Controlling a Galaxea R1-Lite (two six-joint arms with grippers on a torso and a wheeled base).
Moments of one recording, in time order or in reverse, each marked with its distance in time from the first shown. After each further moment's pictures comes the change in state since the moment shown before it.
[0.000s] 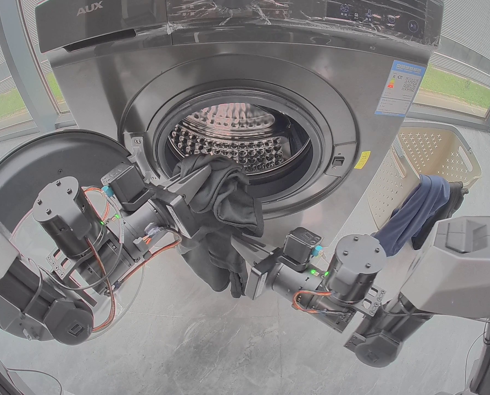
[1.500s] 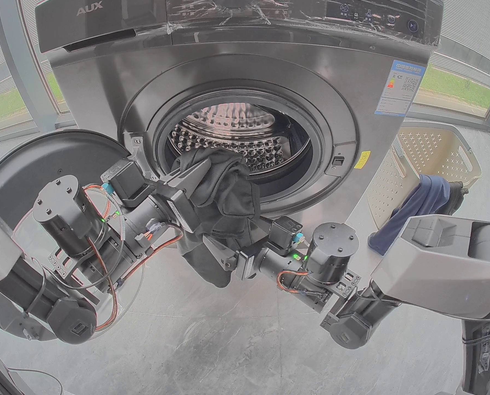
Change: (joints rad) left arm -0.004 0.013 -0.015 -0.035 0.019 0.001; right arm -0.059 0.129 -0.194 0.042 0.043 -0.045
